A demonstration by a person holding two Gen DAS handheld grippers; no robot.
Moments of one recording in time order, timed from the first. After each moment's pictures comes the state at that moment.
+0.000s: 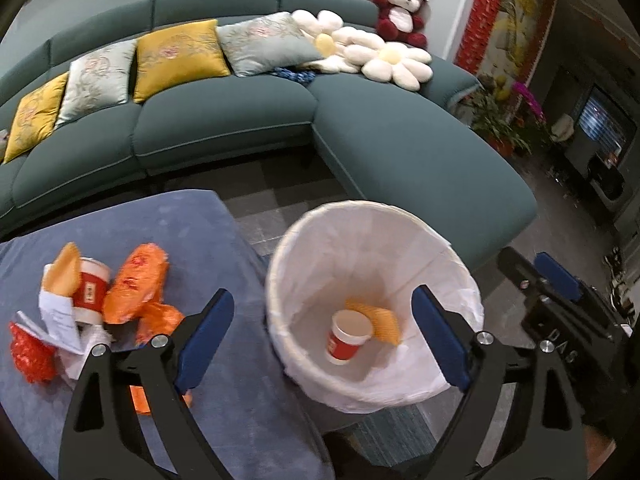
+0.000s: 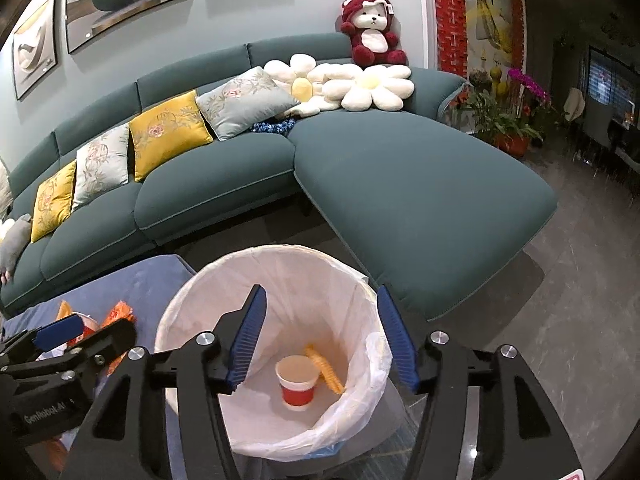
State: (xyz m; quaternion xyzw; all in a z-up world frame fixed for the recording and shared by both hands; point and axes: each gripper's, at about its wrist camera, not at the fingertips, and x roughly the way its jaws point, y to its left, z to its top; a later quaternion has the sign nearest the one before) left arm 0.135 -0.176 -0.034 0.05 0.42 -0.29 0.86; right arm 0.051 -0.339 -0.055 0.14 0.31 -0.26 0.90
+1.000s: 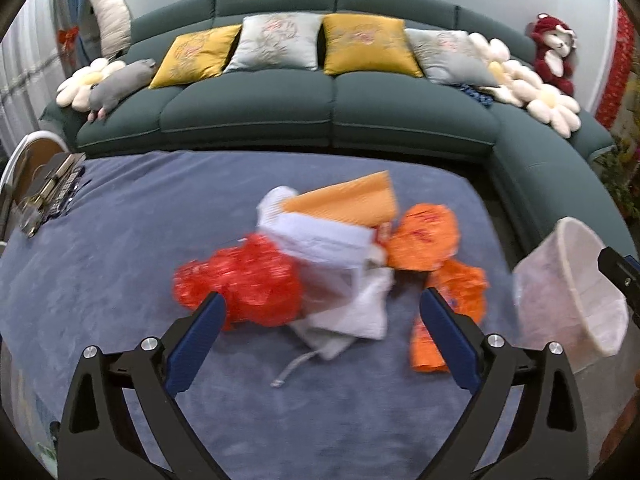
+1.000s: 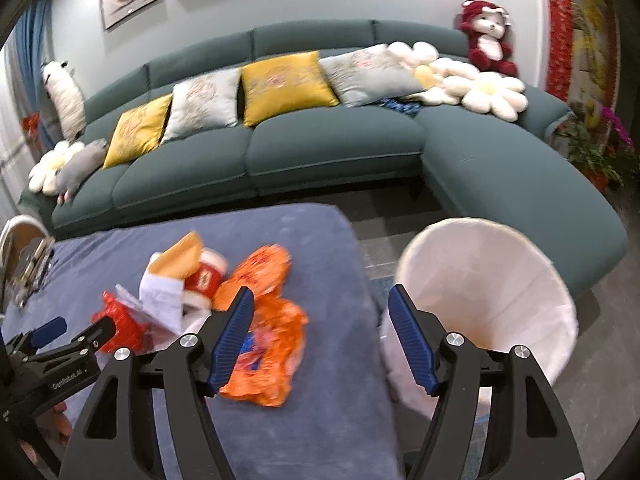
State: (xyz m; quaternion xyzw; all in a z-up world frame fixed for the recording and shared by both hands) left arm 0.173 0.100 -0.068 0.01 0.43 -0.05 0.90; right arm 0.125 -0.128 -0.062 0.08 0.36 -0.11 0.92
